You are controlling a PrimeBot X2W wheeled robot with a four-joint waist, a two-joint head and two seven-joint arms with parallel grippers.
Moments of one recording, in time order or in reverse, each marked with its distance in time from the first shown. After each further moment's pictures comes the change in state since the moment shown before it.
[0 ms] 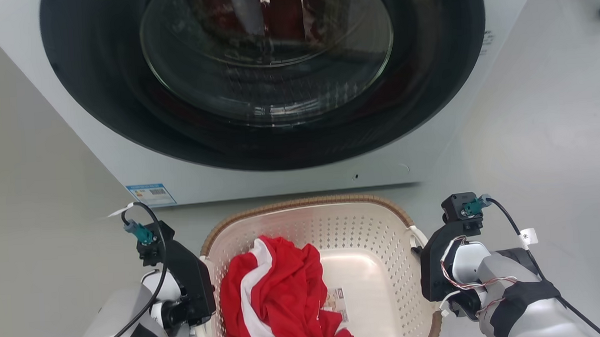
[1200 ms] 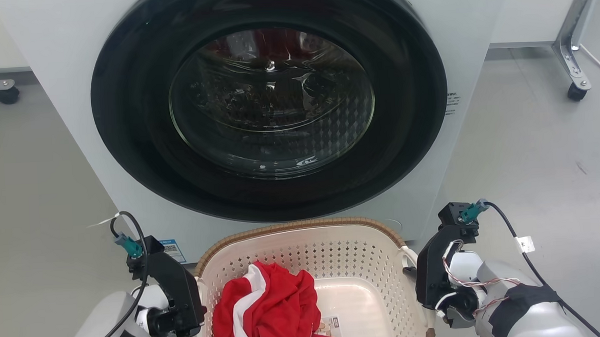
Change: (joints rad) left arm 0.016 0.032 -0.005 0.021 -0.061 -0.001 0.107; right arm 0.009 0.007 0.024 -0.009 0.187 0.000 0.173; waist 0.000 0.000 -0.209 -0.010
